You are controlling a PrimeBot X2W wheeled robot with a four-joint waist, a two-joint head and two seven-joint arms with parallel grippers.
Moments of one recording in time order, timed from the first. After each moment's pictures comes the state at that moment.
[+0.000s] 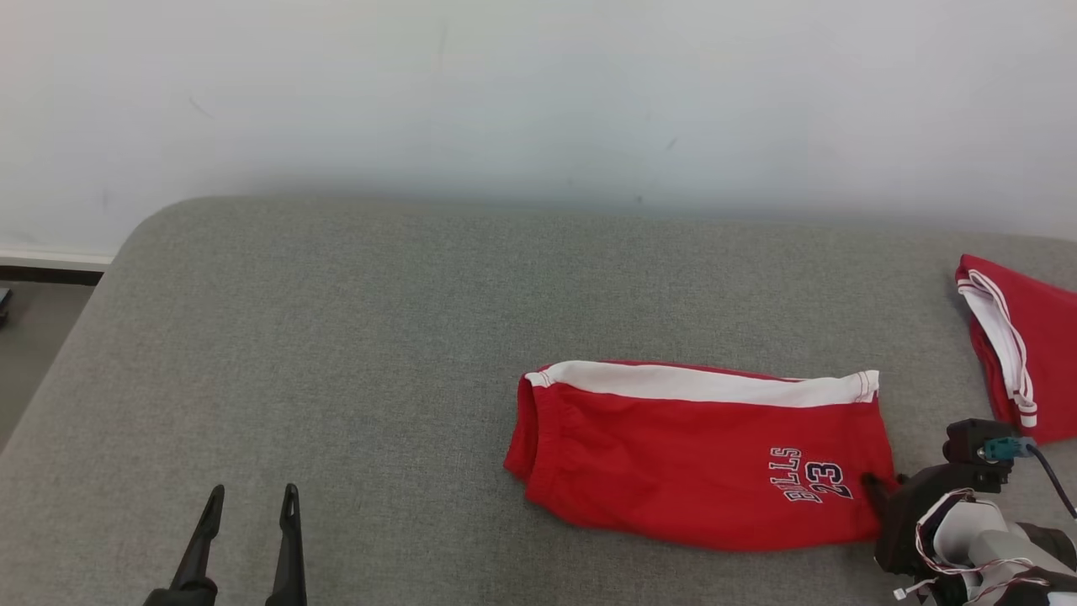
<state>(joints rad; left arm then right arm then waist) 0.04 0.11 0.02 0.12 -0.10 -0.08 -0.26 -0.60 -0.45 0.74 1.19 1.01 0.13 -0.03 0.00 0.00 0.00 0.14</state>
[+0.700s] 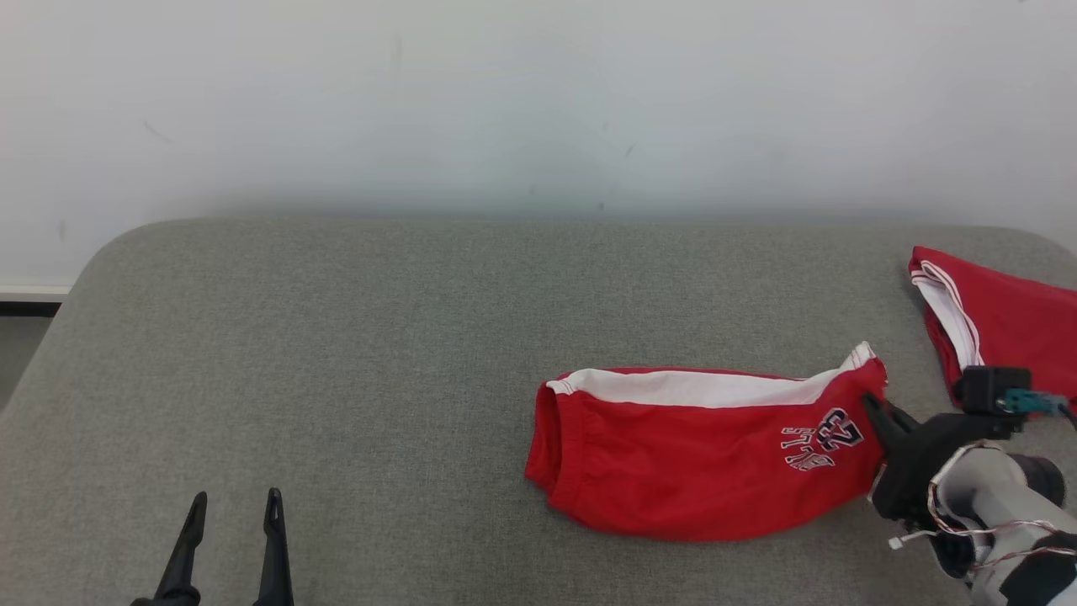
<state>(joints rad) 0.06 0.09 0.04 0.11 -0.11 -0.08 -0.26 -0.60 -0.56 0.74 0.93 1.07 0.13 -0.11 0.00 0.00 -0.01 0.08</state>
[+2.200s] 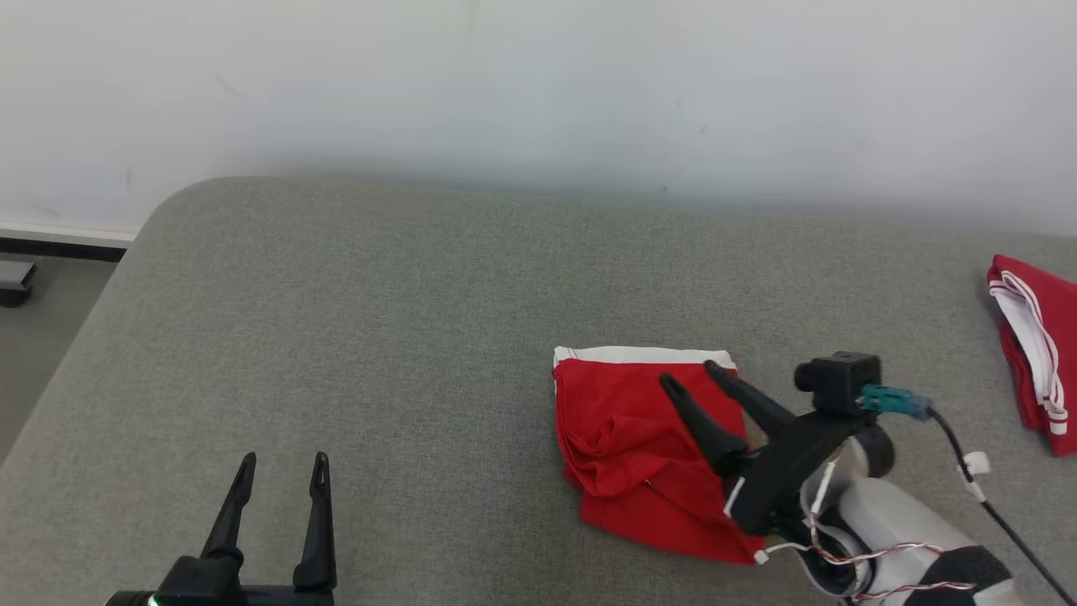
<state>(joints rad) -0.03 0.07 -0.01 0.15 -0.11 -0.10 -0.26 -0.52 -0.39 0.71 0.48 0.92 0.13 -0.08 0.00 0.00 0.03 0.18</state>
